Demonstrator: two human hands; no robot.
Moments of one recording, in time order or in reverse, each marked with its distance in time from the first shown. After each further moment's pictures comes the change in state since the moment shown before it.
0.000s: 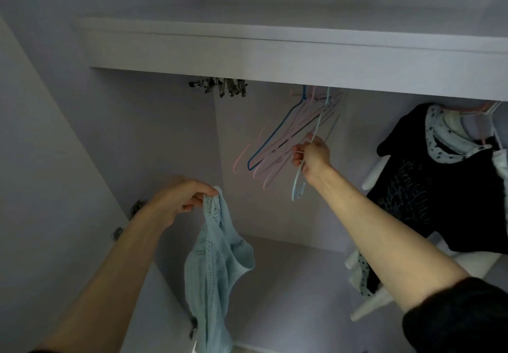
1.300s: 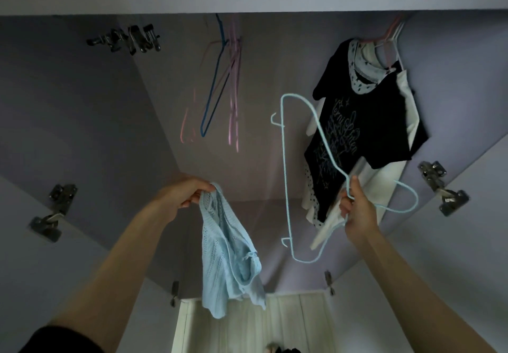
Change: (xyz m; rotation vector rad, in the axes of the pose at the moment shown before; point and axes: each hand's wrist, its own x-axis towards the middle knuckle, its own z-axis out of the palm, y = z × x) left_hand -0.010 -0.032 0.113 0.186 -0.198 -0.020; right_hand -0.094 0.080 -0.256 0.142 0.369 0.053
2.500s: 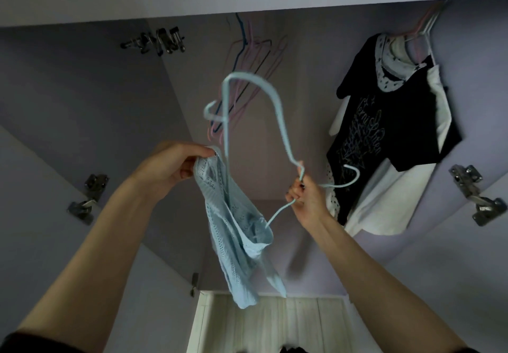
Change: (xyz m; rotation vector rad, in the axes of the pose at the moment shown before) left_hand -0.048 0.043 -0.030 -0.223 0.073 0.192; right_hand -0.022 0.039 0.096 0.230 -0.344 0.209
